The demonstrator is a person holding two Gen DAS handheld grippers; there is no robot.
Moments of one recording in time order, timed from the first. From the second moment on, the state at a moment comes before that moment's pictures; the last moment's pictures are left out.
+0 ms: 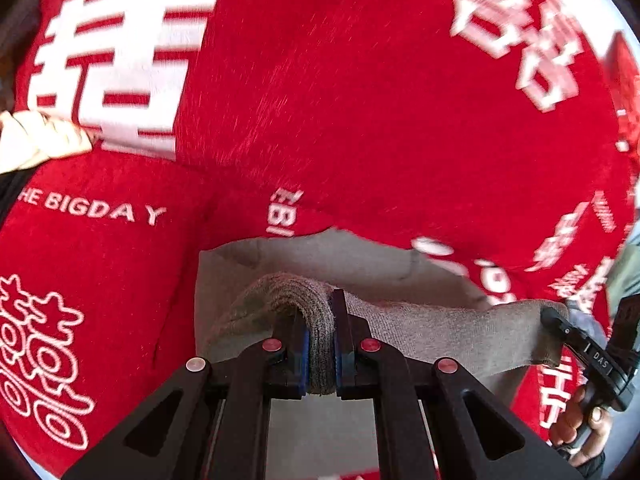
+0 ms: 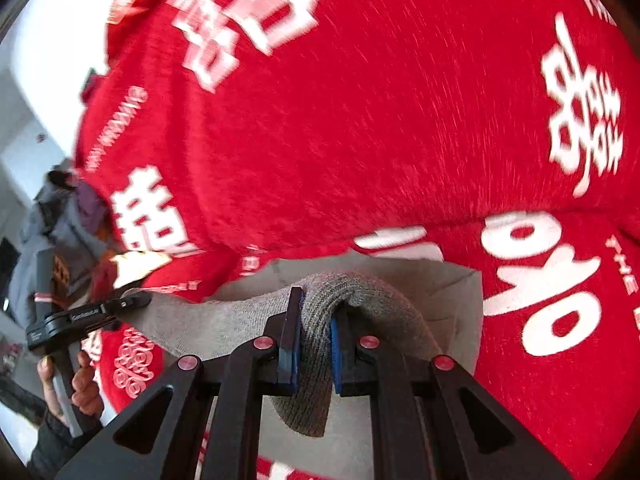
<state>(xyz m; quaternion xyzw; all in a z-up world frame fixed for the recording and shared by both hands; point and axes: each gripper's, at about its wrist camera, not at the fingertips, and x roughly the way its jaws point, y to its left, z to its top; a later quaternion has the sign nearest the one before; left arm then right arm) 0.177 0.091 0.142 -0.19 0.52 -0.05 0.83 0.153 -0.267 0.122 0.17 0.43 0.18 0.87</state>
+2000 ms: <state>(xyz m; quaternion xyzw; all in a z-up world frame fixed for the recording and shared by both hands) 0.156 0.022 0.058 -0.02 0.55 -0.01 0.83 0.154 -0.166 0.025 -0.08 0.50 0.11 0.85</state>
